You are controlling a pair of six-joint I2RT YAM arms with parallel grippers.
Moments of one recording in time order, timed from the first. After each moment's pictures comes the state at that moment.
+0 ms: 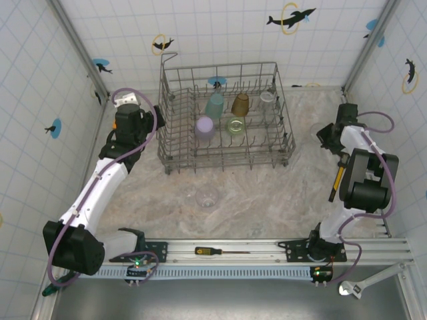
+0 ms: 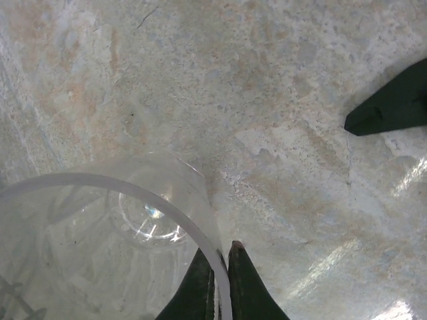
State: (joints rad) left arm -0.25 1.20 1.04 -0.25 -0.23 -0.36; right arm -0.21 1.74 1.18 -0.54 -0.09 0.75
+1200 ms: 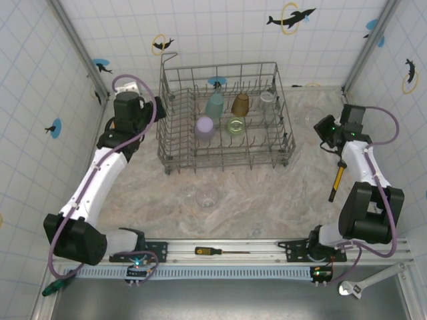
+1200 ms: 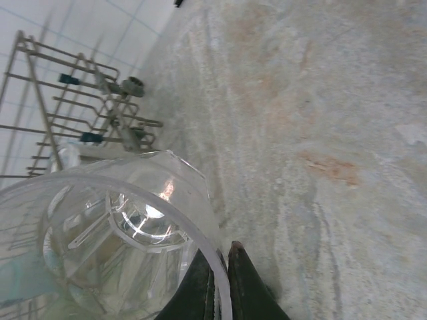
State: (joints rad) left arm -0.25 1.29 1.23 -0.36 -0.19 -0.32; right arm -0.18 1.43 1.02 -0.31 -0.31 0.74
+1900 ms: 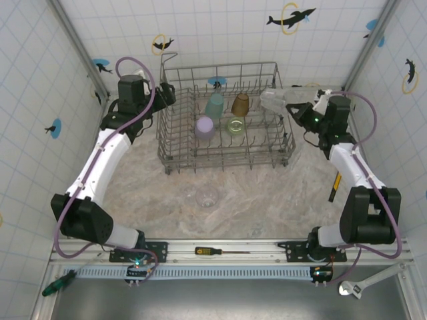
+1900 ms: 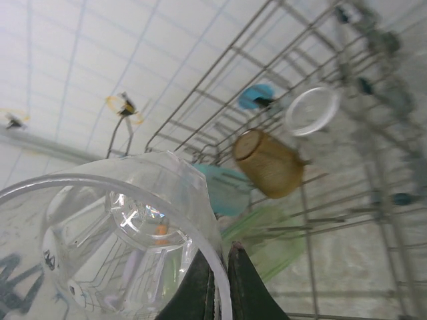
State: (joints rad) left arm -0.25 1.45 1.43 -0.44 0.06 -0.53; right arm 0.01 1.41 0.98 0.12 -0.64 0.81
